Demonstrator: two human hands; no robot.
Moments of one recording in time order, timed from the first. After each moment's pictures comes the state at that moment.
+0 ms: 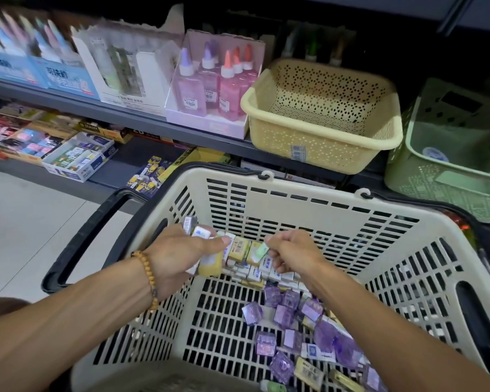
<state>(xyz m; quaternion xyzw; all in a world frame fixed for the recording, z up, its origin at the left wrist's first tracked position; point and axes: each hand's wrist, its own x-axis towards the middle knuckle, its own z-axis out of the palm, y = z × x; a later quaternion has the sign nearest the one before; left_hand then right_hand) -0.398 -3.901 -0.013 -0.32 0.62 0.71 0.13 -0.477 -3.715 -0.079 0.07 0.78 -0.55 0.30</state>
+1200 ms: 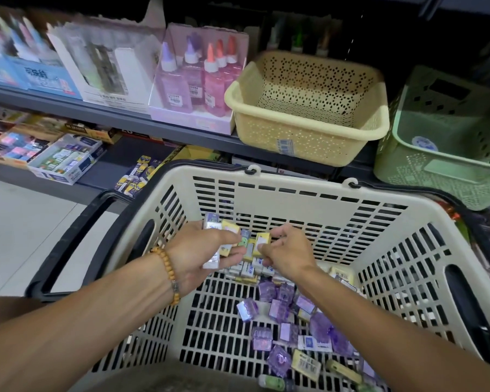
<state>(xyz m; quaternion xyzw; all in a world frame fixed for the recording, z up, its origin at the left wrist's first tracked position) -0.419 -3.869 -0.020 -0.35 0.54 0.75 0.15 -0.472 -3.712 -0.095 0.07 0.83 -0.50 0.23</state>
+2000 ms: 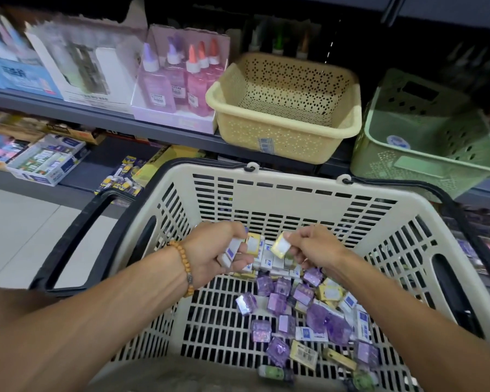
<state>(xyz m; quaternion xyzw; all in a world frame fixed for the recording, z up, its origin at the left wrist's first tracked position) -0.428 -3.832 -0.017 -0.33 0.59 0.71 0.22 -0.487 -3.636 -0.075 0.07 0.82 -0.49 0.28</state>
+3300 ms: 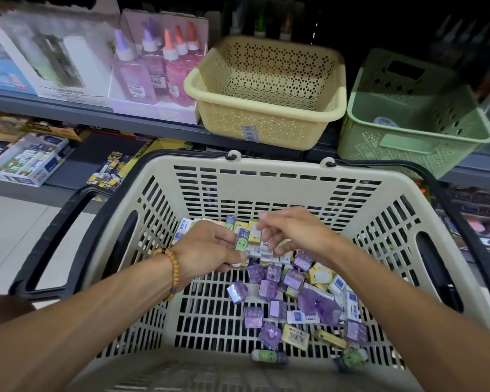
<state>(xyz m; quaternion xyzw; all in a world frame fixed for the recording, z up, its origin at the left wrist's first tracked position) -0.420 -3.833 -0.039 -0.17 0.76 0.57 0.25 -0.483 -3.645 -0.057 -0.01 0.77 -0.54 0.34</state>
